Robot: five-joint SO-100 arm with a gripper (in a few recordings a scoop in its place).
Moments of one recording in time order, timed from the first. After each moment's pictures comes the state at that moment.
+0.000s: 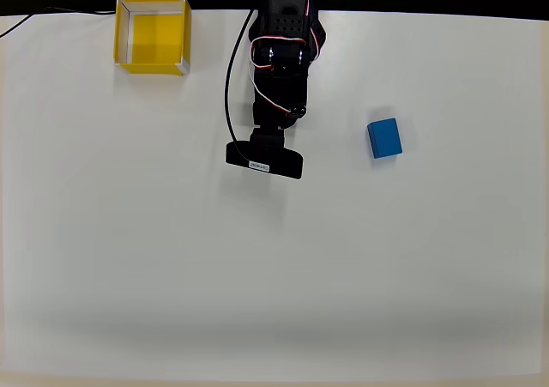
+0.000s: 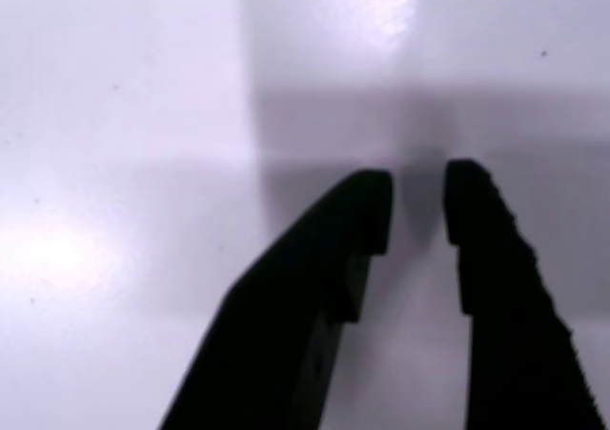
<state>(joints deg) 1.2 190.3 178.7 77.1 -91.8</state>
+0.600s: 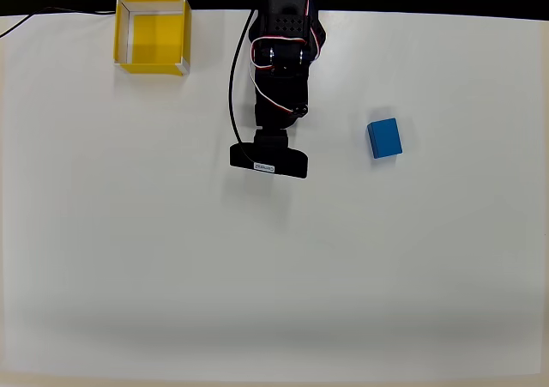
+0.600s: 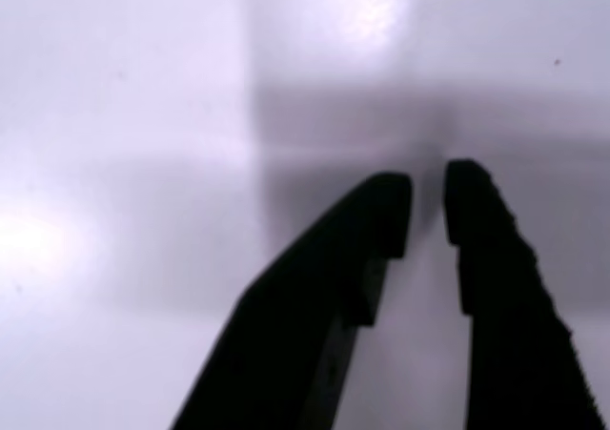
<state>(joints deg) 0.4 189.3 178.2 77.1 -94.9</state>
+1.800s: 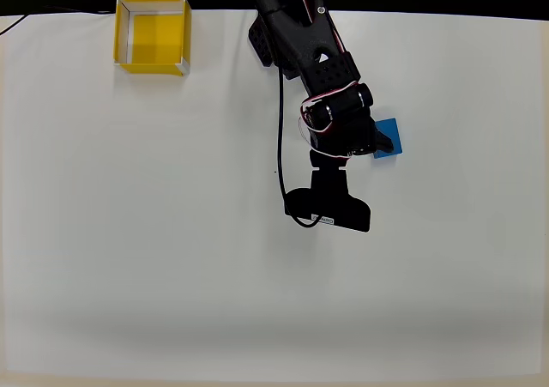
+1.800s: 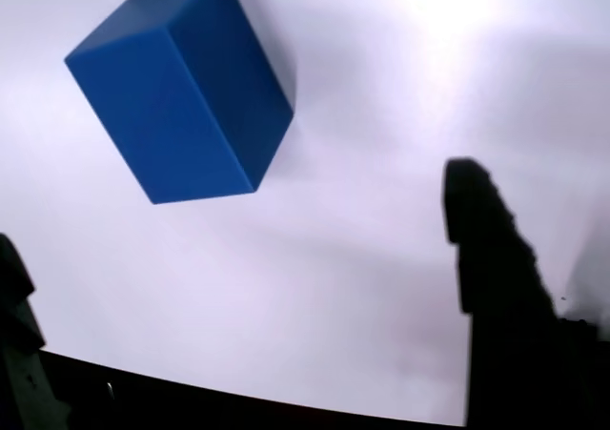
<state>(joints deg) -29.0 120.7 117.5 78.2 -66.5</state>
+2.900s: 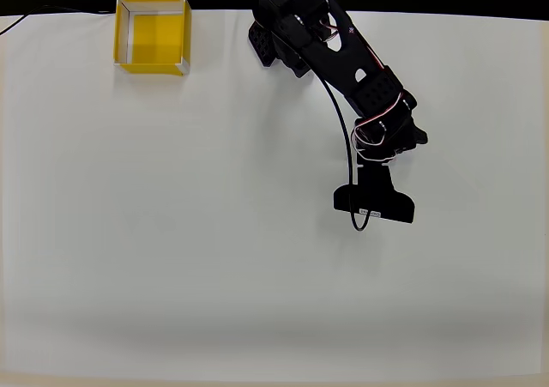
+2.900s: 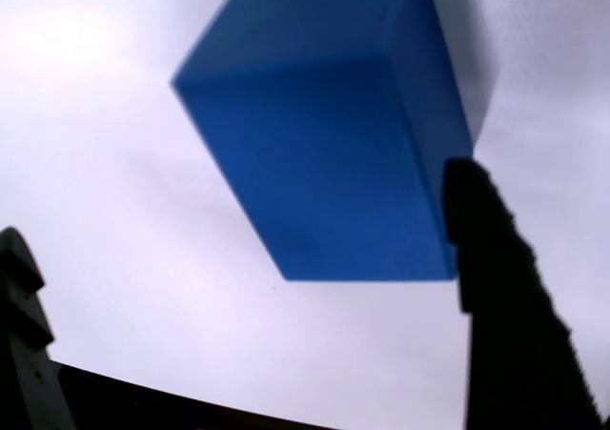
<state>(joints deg) -45.6 105.5 120.2 64.3 -51.4</state>
